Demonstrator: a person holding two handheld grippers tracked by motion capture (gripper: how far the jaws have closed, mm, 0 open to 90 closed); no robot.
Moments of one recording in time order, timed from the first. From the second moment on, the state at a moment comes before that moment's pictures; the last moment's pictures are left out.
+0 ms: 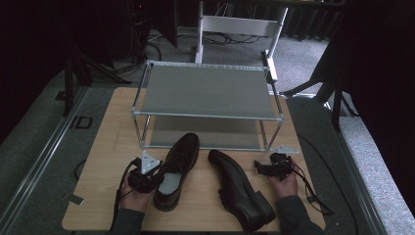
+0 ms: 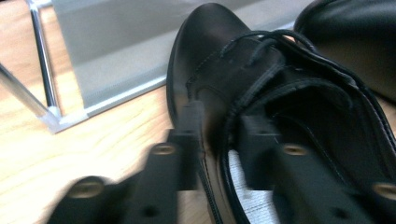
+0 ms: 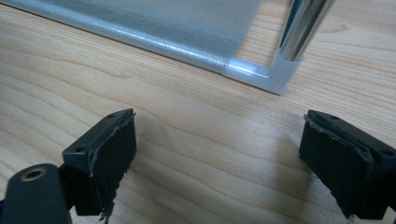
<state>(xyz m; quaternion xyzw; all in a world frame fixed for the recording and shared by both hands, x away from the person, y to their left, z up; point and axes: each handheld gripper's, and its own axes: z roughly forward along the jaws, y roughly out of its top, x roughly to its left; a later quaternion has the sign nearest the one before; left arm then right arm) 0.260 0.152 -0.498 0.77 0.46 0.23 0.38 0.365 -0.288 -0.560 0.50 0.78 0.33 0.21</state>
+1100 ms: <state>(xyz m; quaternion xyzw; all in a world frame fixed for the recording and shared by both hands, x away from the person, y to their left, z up) 0.250 0.187 -0.533 0.79 0.47 0.18 0.34 0.359 -0.288 -0.559 0.50 0.77 0.33 0.22</state>
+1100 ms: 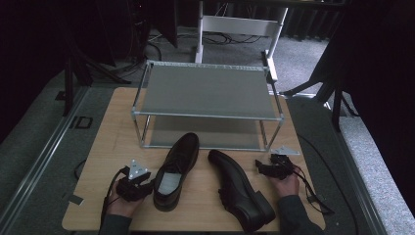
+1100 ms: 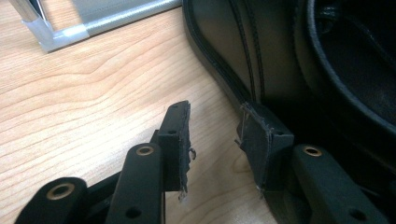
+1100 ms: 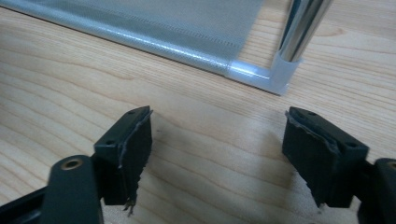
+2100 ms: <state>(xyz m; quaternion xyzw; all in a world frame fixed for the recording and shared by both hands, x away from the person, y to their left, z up) 0.249 0.152 -0.540 0.82 0.42 0.13 0.35 0.248 -0.242 -0.479 0.36 0.82 0.41 0.19</state>
